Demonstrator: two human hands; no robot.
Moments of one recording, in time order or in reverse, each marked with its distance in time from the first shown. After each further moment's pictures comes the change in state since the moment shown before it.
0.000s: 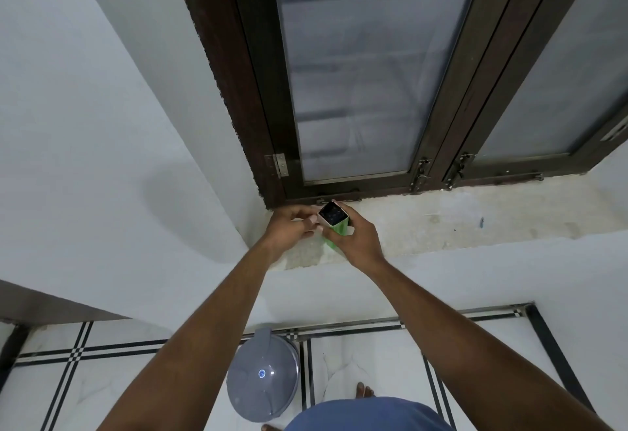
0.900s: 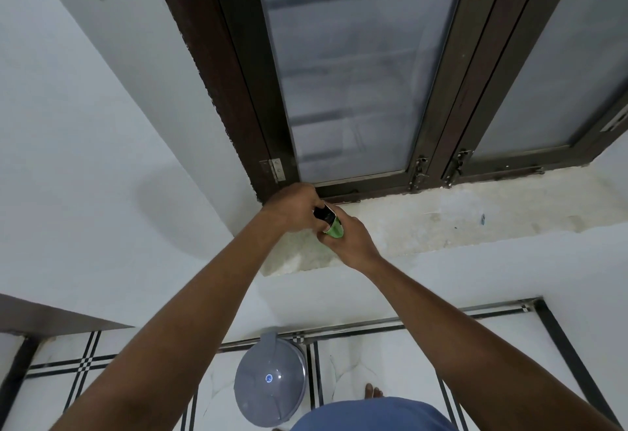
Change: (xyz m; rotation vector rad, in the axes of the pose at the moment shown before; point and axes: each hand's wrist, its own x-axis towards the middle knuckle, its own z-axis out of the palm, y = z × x) left_hand 0.003 0.088 0.001 1.190 -0.187 0.325; right_hand 0.016 0.005 0.008 -0.055 -0.128 -0.105
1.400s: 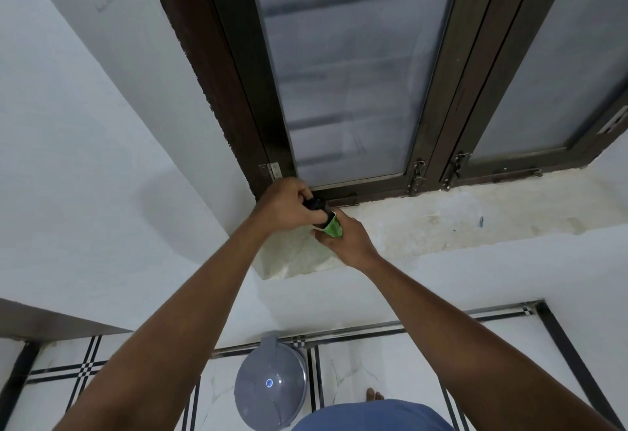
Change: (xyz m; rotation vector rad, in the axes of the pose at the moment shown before) left_hand -0.009 -0.009 -0.004 -0.338 0.251 -0.114; right_hand 0.005 -0.004 -0.003 0.020 0.011 0.077
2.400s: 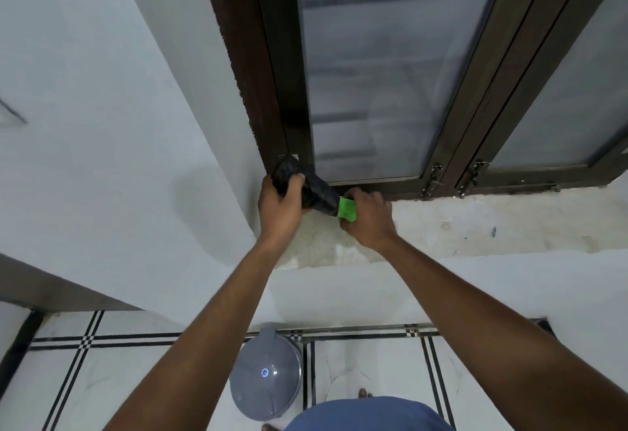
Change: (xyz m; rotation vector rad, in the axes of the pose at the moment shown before) left_hand -0.054 0.003 0.009 -1.063 0.516 -0.307; right_hand 0.030 -0.018 -0.027 -0.641 0.080 -0.069
